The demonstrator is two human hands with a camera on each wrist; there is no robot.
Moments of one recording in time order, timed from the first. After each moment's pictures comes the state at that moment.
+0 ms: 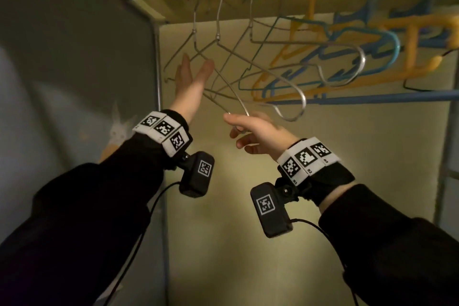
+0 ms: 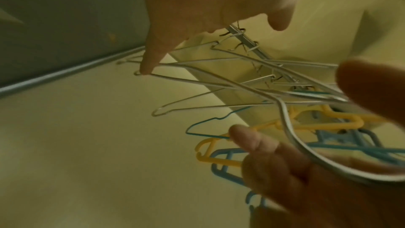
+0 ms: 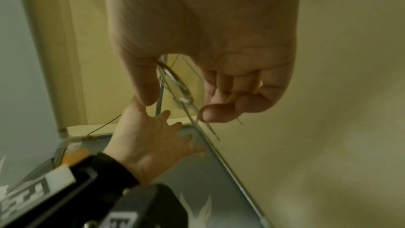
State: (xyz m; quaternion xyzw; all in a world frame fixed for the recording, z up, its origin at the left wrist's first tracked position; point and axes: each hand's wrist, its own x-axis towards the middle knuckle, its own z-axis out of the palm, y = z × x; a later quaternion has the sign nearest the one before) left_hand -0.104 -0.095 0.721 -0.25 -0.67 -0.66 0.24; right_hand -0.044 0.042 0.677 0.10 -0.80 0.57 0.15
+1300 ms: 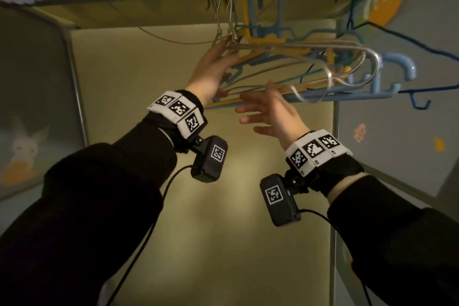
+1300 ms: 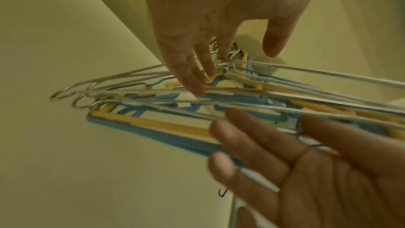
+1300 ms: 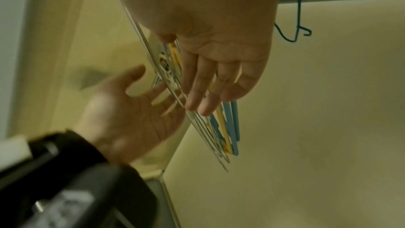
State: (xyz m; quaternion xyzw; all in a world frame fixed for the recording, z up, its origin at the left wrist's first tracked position) left_hand 0.013 0.082 0.760 -0.39 -0.67 -0.61 0.14; right_hand 0.067 0.203 0.699 0.05 -0.74 0.61 0.29
